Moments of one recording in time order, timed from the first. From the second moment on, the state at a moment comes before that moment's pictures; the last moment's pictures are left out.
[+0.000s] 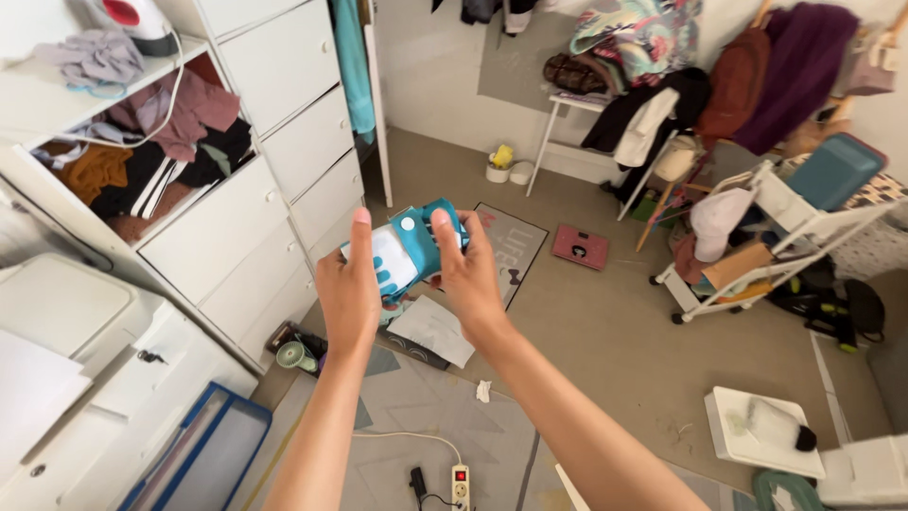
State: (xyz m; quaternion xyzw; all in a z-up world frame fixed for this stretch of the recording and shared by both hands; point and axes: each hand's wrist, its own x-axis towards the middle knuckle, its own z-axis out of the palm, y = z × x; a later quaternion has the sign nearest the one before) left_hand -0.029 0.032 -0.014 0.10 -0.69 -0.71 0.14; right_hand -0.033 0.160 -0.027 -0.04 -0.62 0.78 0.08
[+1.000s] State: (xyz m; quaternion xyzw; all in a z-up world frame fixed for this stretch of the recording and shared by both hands) left_hand -0.245 -0.299 -0.552 0.36 -0.62 -0.70 0.01; right_hand -0.331 -0.017 -0.511 -0.19 -0.42 0.85 -0.25
